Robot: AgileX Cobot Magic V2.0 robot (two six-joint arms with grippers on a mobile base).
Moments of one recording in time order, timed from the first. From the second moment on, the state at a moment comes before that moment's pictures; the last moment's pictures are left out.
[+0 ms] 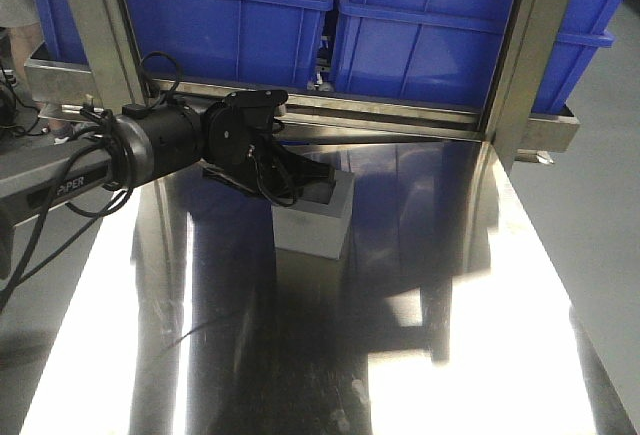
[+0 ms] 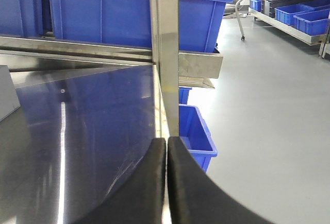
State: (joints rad) left arm -0.45 2.13 -1.69 -0.15 0.58 -0.24; right arm -0.08 -0.02 0.03 0.01 0.22 0.01
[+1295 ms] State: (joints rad) left arm -0.50 1.29 -1.06 0.02 0.30 -0.21; right arm -0.08 -0.02 0.03 0.01 0.22 0.01
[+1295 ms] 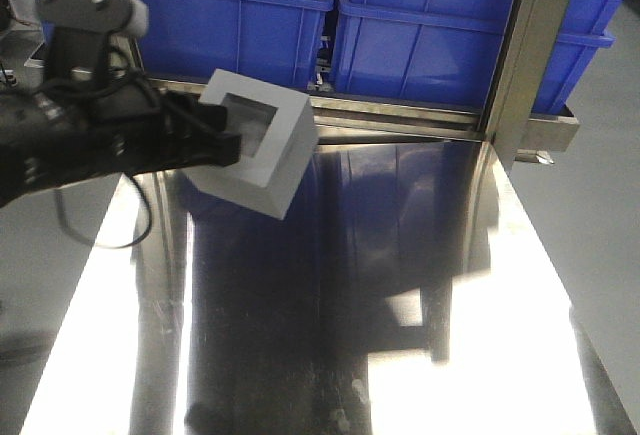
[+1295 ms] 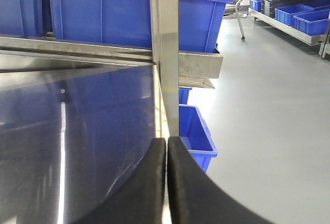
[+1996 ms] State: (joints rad) left arm -0.50 0.74 -0.67 0.02 0.24 -0.21; right arm -0.08 -0.02 0.03 0.01 0.22 0.01
